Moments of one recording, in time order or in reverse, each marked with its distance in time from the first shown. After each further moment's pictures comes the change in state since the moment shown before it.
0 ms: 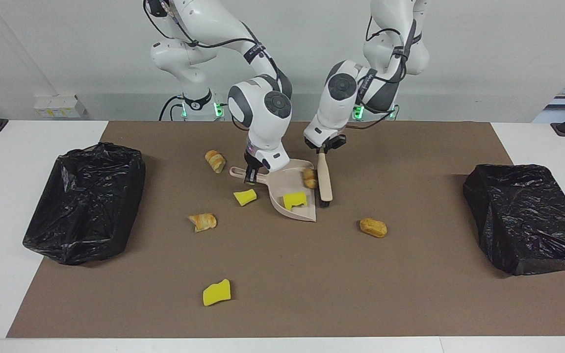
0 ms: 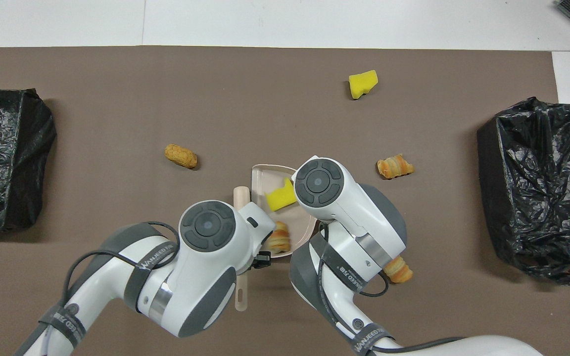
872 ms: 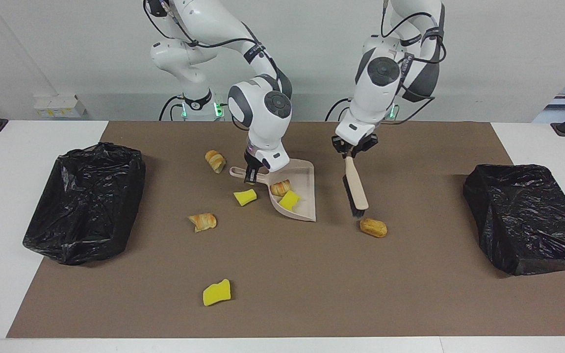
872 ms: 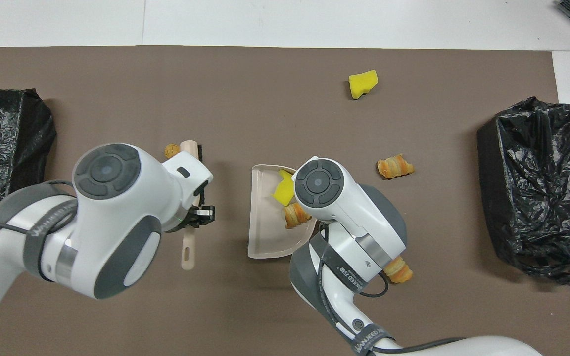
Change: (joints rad) left arm 0.262 -0.032 0.044 0.110 0.120 -0.099 0.224; right arm 0.000 -0.001 0.000 -0.001 0.000 0.001 0.000
